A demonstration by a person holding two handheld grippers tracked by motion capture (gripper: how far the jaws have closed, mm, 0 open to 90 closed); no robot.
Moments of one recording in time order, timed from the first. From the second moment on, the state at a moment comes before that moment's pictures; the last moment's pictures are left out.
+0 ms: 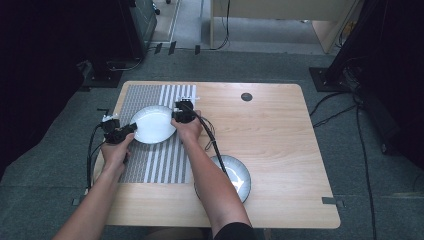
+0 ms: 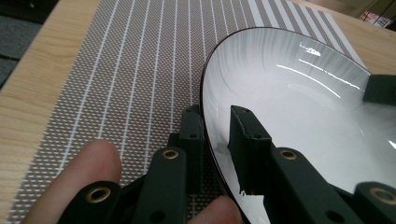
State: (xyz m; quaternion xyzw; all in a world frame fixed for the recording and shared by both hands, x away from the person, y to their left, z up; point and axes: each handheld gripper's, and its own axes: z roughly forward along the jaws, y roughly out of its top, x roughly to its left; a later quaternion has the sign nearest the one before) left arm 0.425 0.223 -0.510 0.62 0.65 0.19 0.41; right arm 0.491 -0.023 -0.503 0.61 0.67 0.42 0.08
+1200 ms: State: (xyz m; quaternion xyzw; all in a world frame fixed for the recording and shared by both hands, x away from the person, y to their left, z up) left arm 0.396 0.225 -0.483 0.65 0.62 0.18 0.41; right arm 0.476 -0.063 -0.473 0.60 0.68 0.42 0.11
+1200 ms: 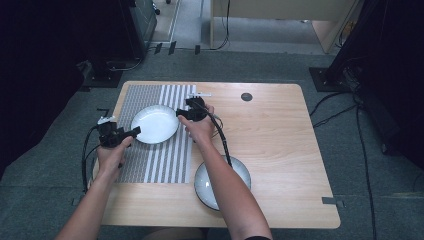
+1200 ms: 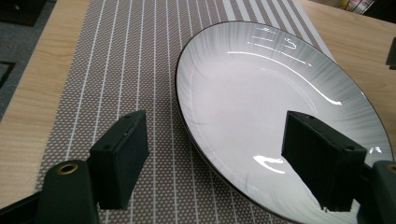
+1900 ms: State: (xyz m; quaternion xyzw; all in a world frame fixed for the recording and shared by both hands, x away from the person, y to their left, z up) left arm 0.350 0.230 -0.473 0.65 0.60 0.18 0.42; right arm 0.435 -0.104 -0.453 0.58 0.69 0.43 0.10
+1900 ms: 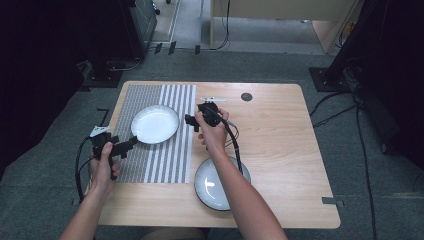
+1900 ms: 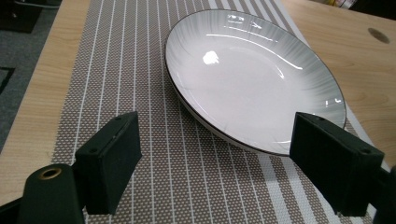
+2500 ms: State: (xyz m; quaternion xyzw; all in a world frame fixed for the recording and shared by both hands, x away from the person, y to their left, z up) left arm 0.304 0.234 -0.482 0.66 0.60 0.18 0.42; right arm 0.395 -0.134 -0.442 0.55 0.70 0.44 0.10
